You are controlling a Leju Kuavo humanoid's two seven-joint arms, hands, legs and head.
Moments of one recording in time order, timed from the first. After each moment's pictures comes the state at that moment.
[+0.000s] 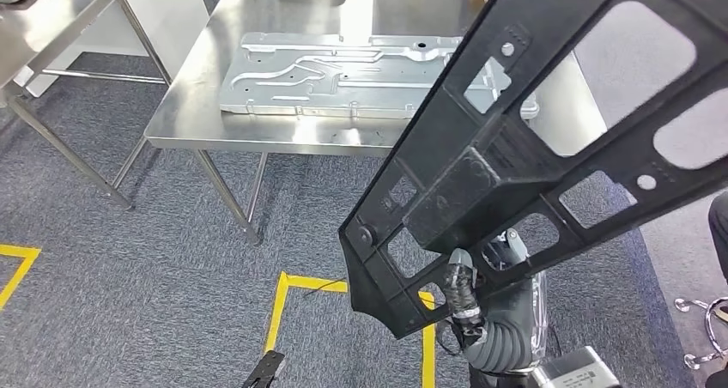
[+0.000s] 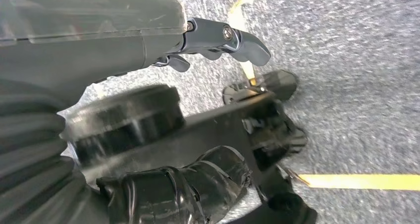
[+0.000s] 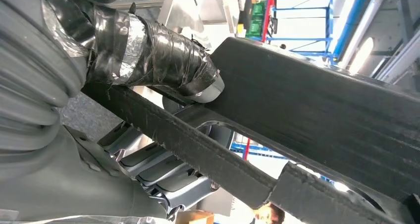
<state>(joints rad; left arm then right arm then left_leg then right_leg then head) -0.09 0.01 -0.77 -0.22 0.64 0.40 -0.10 -0.03 -0.09 0.67 -1.91 0.20 -0.70 -0.22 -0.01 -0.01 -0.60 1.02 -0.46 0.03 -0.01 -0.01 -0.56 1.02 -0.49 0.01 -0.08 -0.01</state>
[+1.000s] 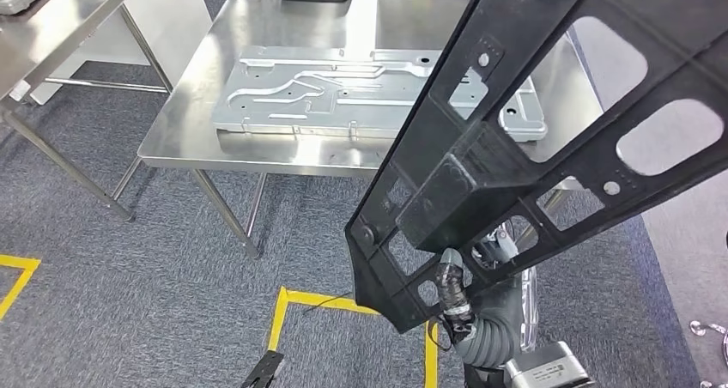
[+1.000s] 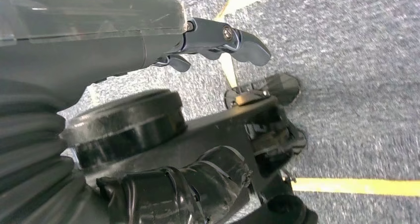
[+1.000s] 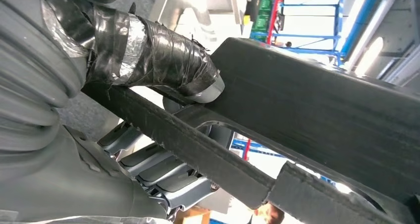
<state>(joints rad) -0.09 0.03 -0.77 -0.22 0.64 0.39 -0.10 -0.04 -0.09 0.67 -1.87 0.24 -0.70 -0.23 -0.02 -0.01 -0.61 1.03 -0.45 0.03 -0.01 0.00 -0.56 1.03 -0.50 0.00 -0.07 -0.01</state>
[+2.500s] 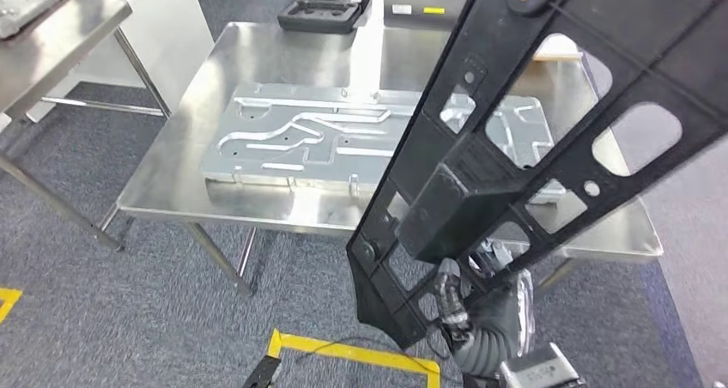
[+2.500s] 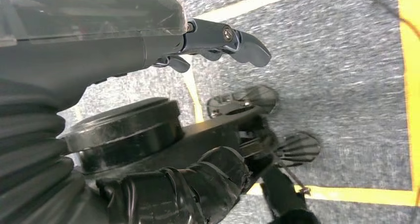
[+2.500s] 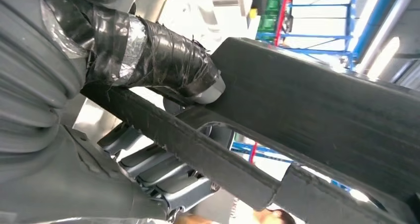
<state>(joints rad) -0.09 0.02 -0.78 -0.22 0.66 0.40 -0.11 -0.01 -0.09 0.67 -1.86 0.22 -0.70 -0.22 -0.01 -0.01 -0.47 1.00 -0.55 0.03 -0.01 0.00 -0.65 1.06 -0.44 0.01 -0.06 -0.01</state>
